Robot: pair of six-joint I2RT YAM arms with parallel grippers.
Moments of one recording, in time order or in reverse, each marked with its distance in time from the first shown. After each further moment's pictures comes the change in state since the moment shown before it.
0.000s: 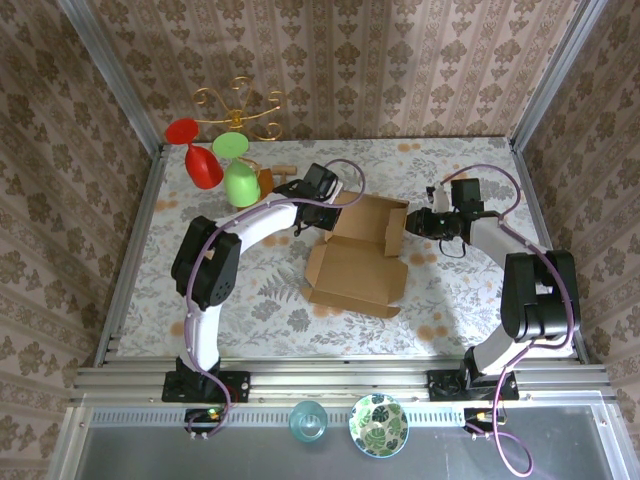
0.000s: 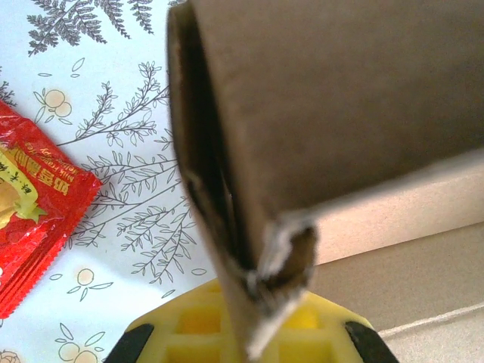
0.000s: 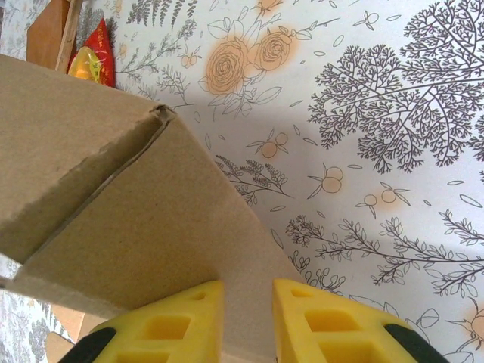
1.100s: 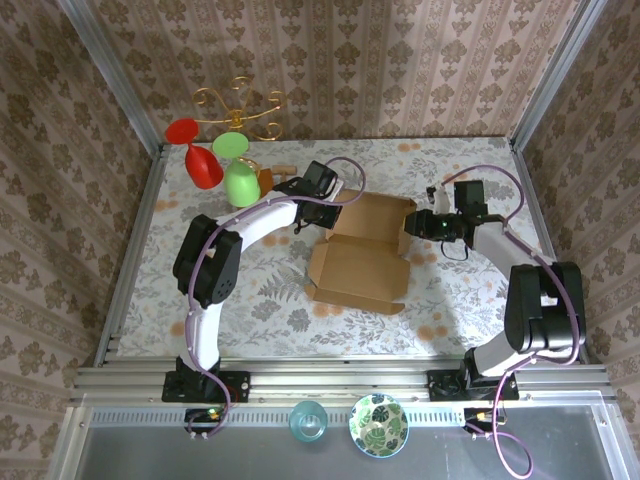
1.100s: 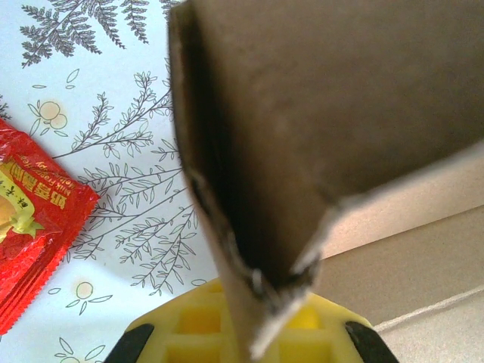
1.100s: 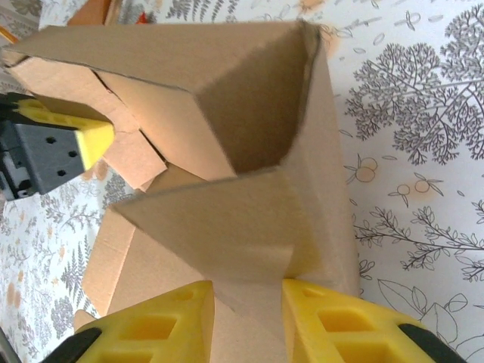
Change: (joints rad) left arm 0.009 0.018 0.026 -0.010 0.019 0.019; right arm -0.005 -0.060 -0.033 -0.008 -0.048 -0.023
